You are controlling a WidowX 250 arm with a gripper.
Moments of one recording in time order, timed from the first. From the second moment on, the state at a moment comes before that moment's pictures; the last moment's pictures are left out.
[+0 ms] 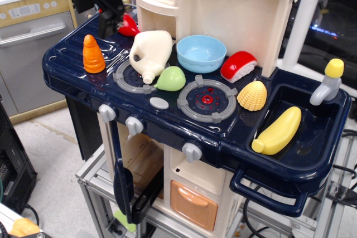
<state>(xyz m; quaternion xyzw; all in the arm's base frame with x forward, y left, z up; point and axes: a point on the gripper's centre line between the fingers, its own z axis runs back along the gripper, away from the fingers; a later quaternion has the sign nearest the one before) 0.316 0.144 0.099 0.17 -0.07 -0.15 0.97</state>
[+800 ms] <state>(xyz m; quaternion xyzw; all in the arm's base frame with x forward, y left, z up) 0.318 0.164 0.043 0.09 -0.09 -0.14 0.98</state>
